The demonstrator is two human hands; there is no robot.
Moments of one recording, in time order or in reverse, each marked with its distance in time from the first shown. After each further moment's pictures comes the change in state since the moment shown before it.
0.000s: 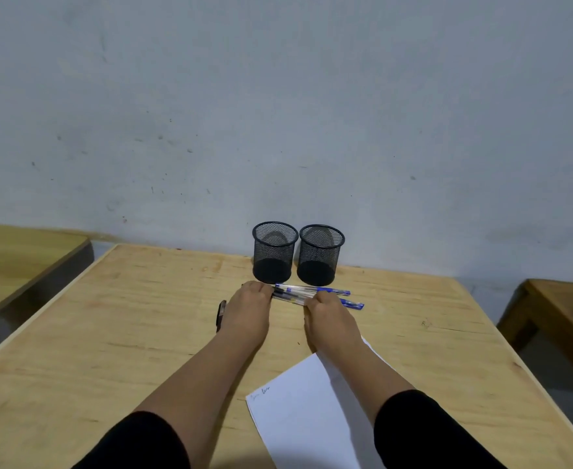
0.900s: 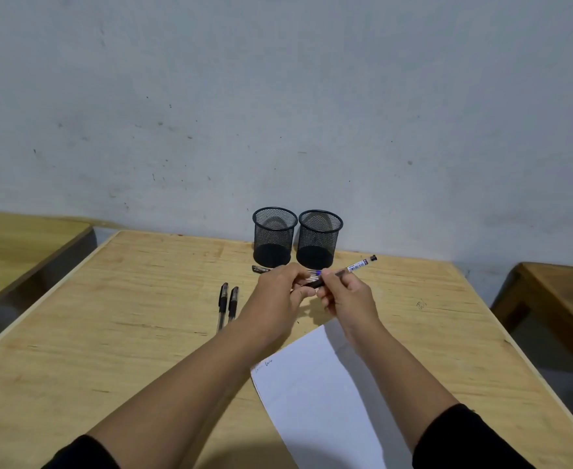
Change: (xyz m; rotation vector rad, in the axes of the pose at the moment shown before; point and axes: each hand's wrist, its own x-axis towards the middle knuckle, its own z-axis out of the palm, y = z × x) left_hand -0.035 0.046 -0.039 -0.622 0.086 0.116; right_hand -0.036 -0.003 -0.050 1.505 0.070 0.448
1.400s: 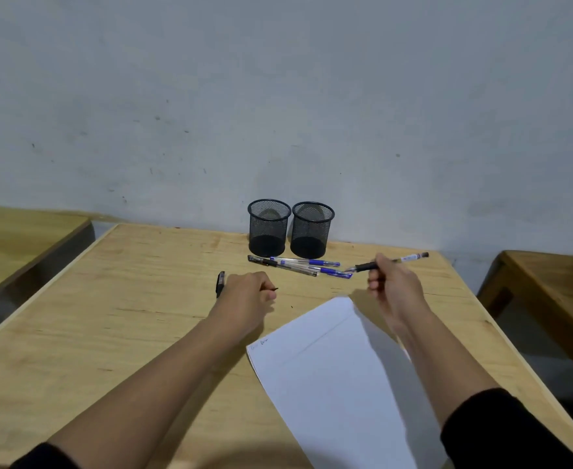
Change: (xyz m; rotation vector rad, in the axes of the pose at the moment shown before) left_hand -0.029 -0.014 -0.023 0.122 -0.089 -0.249; right_hand -0.011 -0.027 -0.063 0.101 0.233 0.061
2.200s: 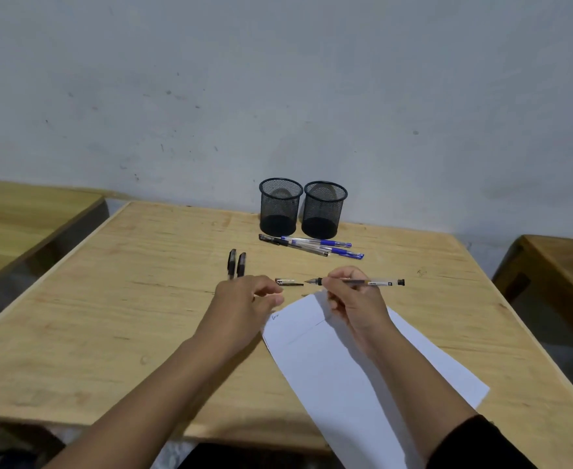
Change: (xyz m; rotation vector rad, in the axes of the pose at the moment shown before) left_hand -0.055 -0.007 -0.010 -0.111 0.064 0.012; right_hand -0.056 0.048 0.034 -0.012 -0.270 0.050
